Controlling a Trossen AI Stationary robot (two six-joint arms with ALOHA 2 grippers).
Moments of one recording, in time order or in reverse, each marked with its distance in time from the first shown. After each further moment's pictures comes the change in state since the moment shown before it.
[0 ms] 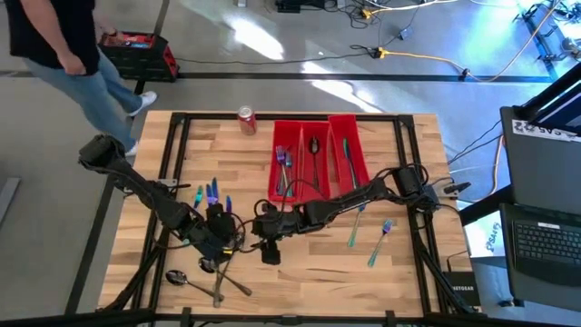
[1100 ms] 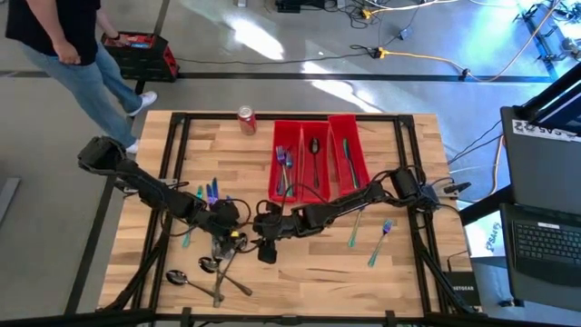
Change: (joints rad) left arm 0.178 0.006 -0.245 0.415 0.183 0.000; right arm 0.010 0.029 0.001 -0.003 0.101 0.113
